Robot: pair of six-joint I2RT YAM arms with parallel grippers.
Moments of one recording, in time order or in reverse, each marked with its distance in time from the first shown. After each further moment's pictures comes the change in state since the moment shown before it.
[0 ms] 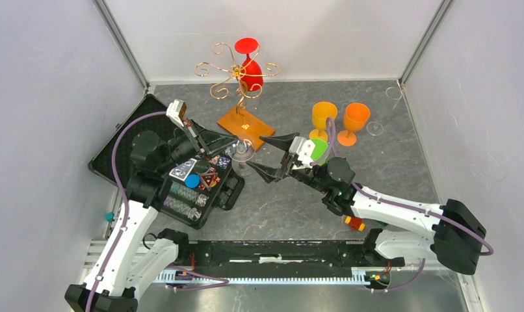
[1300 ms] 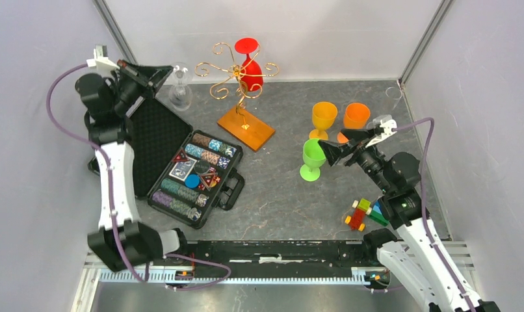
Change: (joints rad) left arm 0.557 0.554 0.549 -0.009 0.024 0.230; right arm -0.677 -0.552 -0.022 -0.795 -0.082 0.401
